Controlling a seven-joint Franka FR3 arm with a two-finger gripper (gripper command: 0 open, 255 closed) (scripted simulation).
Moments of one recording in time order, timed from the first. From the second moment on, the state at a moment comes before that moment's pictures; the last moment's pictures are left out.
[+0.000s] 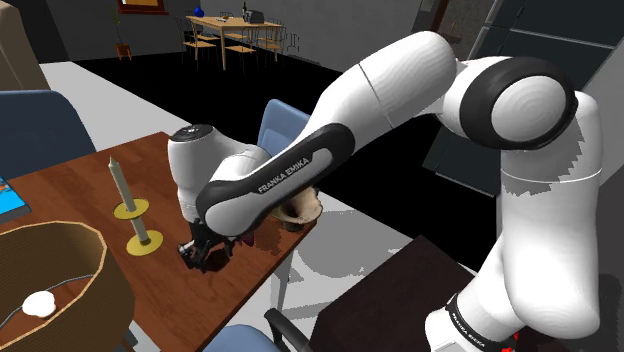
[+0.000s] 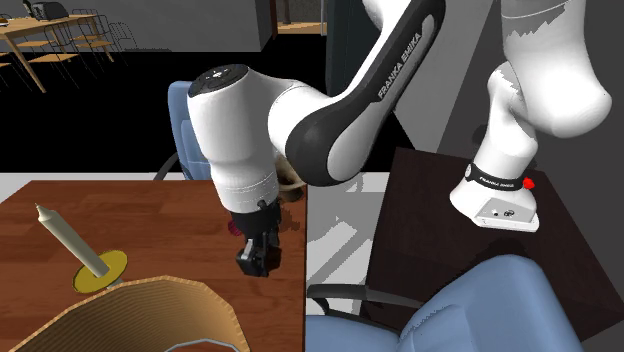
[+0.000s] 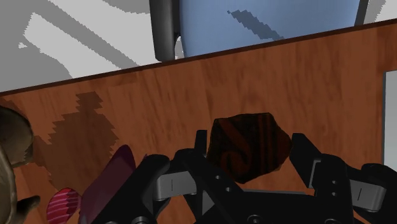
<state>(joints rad) 0.35 0.50 0.42 -1.85 -0.22 2.25 0.74</state>
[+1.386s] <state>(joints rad) 0.25 0.32 0.44 -1.87 -0.13 2.11 0.60</state>
